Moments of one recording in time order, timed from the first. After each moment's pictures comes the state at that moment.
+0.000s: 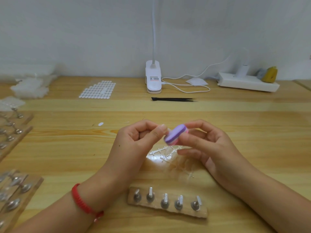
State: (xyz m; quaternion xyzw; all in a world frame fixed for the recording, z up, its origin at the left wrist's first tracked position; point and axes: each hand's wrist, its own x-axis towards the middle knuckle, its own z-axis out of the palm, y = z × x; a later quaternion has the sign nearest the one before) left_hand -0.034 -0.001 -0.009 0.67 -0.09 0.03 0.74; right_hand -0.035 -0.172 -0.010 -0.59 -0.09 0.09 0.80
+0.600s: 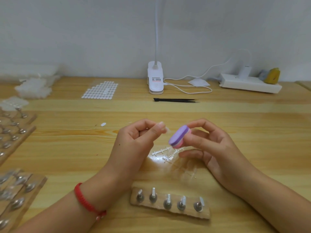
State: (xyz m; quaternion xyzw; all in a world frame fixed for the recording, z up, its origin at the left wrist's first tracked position) left_hand -0.034 0.002 -0.010 0.66 -0.07 0.02 0.75; right_hand -0.035 -0.172 -0.010 -0.59 -0.10 0.09 0.79
